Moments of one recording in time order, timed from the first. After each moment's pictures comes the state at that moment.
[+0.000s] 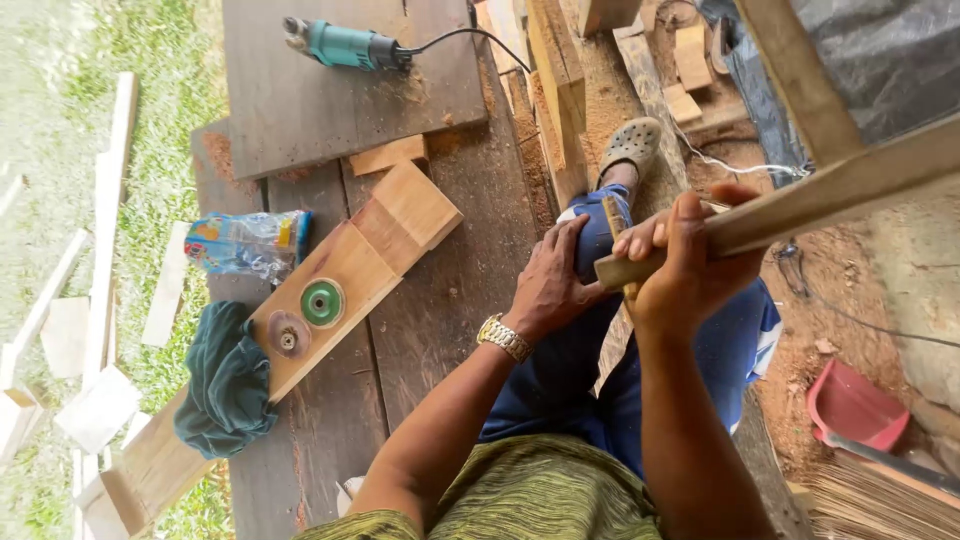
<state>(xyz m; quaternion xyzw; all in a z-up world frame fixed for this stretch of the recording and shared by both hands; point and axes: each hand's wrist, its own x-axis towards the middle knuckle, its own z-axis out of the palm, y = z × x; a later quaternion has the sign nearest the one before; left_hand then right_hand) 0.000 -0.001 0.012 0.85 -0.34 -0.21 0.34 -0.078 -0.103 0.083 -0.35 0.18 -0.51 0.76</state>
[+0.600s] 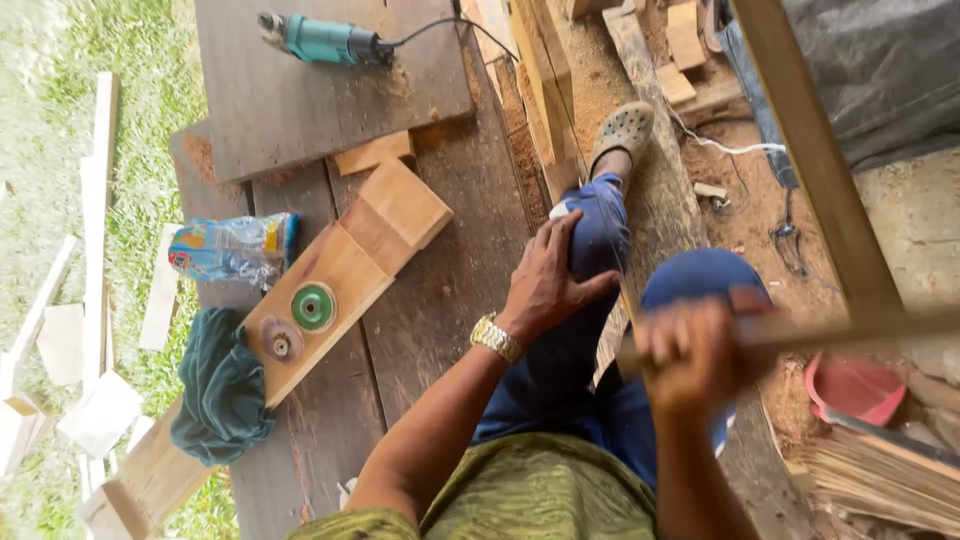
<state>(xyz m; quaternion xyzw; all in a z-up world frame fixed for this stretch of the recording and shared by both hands) -0.002 0.000 0.007 0.84 -0.37 -0.18 0.35 -0.182 -0.087 0.001 -0.20 0.19 -0.41 0.87</state>
